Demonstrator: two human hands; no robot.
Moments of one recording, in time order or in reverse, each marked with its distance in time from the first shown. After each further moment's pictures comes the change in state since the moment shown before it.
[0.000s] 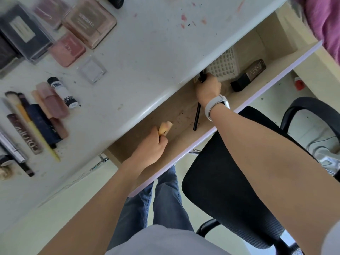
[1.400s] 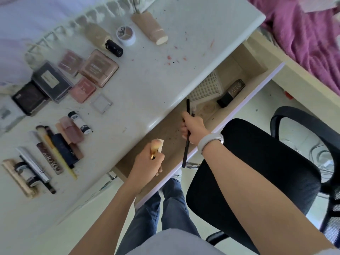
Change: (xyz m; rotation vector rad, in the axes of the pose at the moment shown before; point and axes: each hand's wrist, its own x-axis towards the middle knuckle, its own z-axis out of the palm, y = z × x) left_hand -0.049 0.023 -0.029 -0.332 0.066 0.008; right_hand -0.070 0.006 -0.012 0.791 -0.401 0.426
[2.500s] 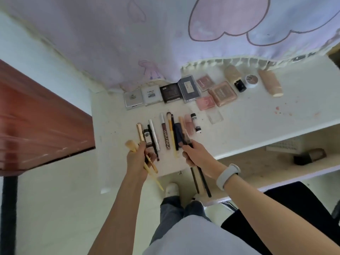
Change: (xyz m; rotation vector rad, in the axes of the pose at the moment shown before) left_hand -0.112 -0.075 -0.204 -1.331 0.744 -0.246; right_hand -0.166 0.070 0.189 -0.742 -0.618 -0.221
